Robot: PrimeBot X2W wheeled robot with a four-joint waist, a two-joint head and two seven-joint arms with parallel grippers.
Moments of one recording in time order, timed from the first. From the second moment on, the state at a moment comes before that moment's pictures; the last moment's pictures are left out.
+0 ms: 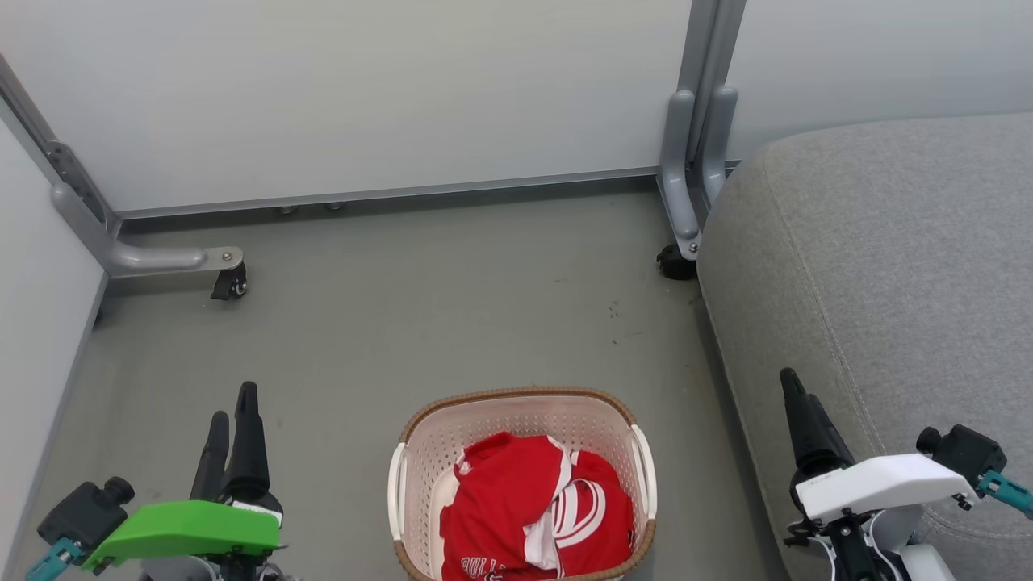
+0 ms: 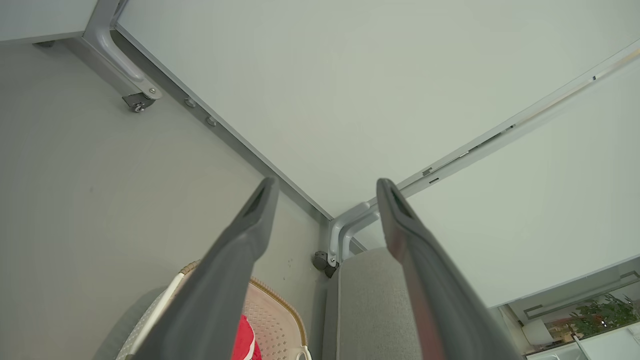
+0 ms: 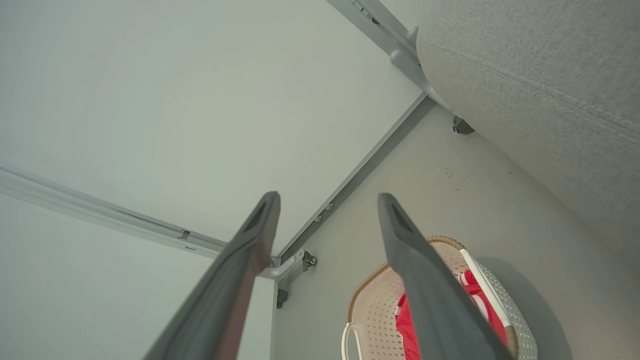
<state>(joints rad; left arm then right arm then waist) -0.02 0.04 0.04 0.17 -0.97 -0.11 -0.05 -0.04 -0.04 0.01 0.23 0.98 0.13 -0.05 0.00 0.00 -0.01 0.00</state>
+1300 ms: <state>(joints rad) 0.04 0.04 -0.05 0.13 -0.47 -0.11 -0.16 -0.02 -0.04 0.09 0.20 0.53 0.13 -0.16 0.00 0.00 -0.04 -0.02</state>
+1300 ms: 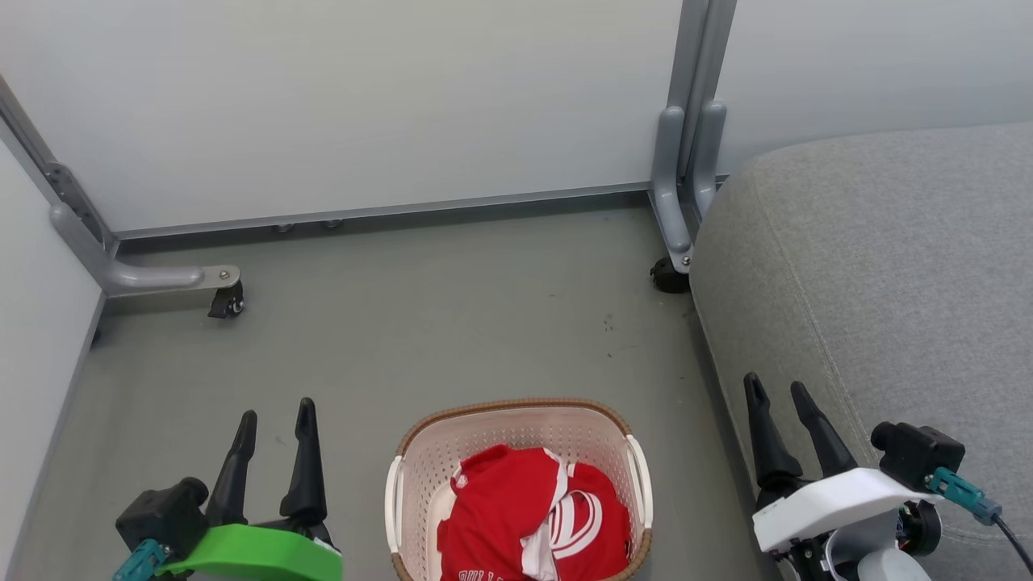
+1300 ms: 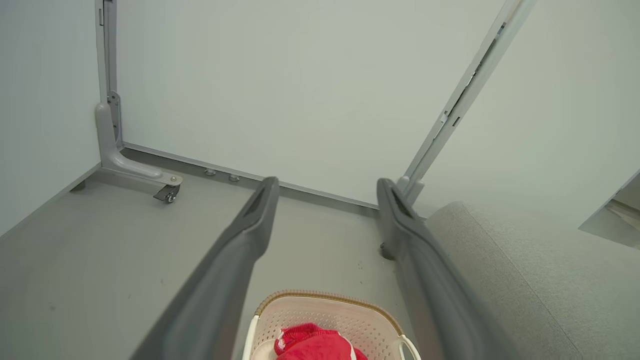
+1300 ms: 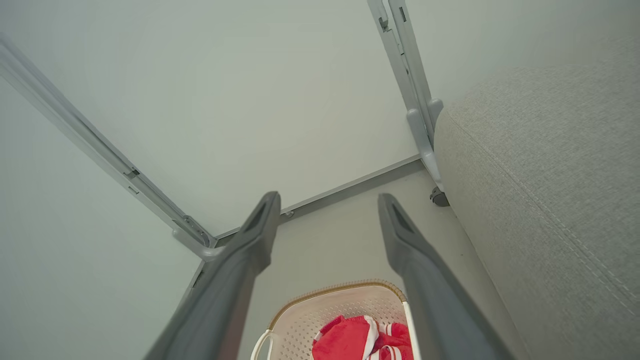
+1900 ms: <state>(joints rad) 0.05 0.04 -0.07 0.12 -0.31 -0.11 -0.21 0.00 -0.05 0.11 0.19 0.35 0.13 -0.20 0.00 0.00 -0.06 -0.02</state>
